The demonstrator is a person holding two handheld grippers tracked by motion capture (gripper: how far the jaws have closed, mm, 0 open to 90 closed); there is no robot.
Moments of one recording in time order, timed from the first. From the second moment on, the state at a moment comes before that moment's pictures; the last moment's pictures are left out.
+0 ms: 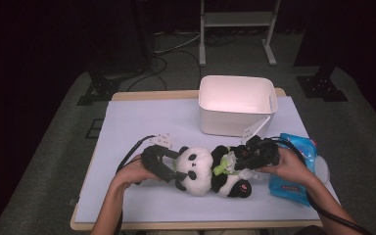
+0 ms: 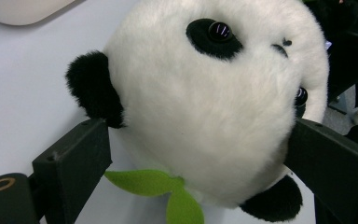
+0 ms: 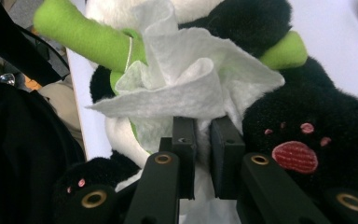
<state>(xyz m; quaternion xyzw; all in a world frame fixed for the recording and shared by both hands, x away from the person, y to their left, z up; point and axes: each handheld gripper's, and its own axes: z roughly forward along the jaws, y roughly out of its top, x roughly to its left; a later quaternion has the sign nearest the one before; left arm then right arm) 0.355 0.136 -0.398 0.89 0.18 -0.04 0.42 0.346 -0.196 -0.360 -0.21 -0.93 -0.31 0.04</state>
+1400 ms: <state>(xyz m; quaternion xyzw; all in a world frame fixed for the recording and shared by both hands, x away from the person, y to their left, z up) 0.341 0.121 -0.386 0.88 0.17 -0.02 0.44 0.358 -0.212 -0.311 -0.22 -0.93 -0.28 0.00</state>
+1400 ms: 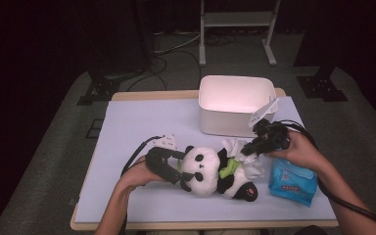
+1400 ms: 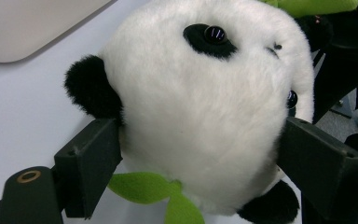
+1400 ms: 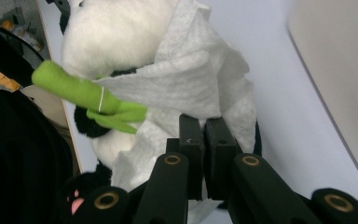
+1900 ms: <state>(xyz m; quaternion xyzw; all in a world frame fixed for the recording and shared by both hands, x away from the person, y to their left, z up) 0.338 0.118 -0.383 0.88 0.16 -0.01 0.44 0.353 -0.226 -0.315 -0.23 -0.93 -0.28 0.00</state>
